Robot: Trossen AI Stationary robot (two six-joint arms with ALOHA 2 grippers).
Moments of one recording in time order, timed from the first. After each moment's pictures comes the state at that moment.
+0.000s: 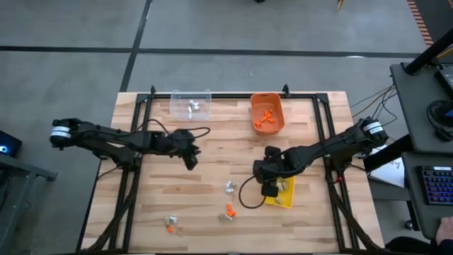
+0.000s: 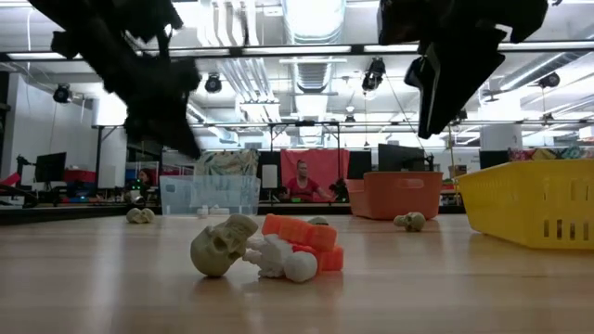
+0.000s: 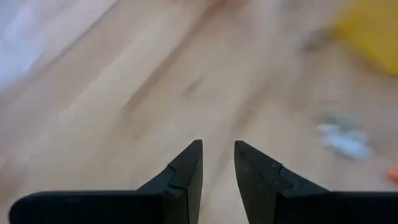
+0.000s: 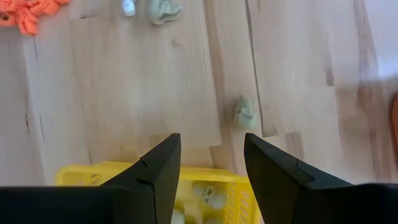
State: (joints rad) left arm 0.01 1.16 0.59 -0.25 -0.22 -0.53; right arm 0.28 1.60 1.19 -0.85 0.16 0.38
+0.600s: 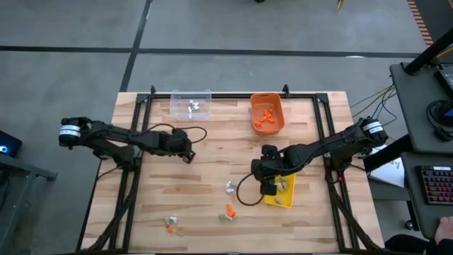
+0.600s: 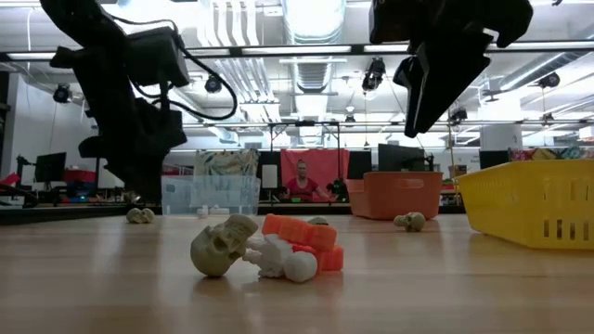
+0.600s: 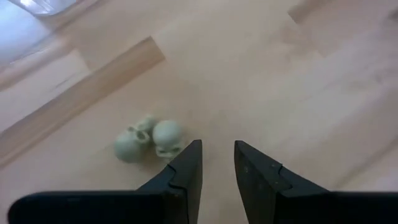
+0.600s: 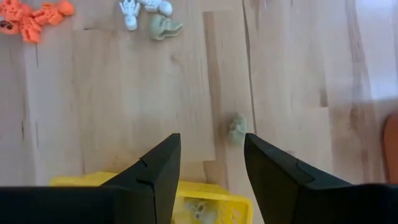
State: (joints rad) left arm 0.06 1.30 0.59 -0.55 -0.39 -0.87; right arm 0.26 1.60 1.19 -0.80 0.16 0.30
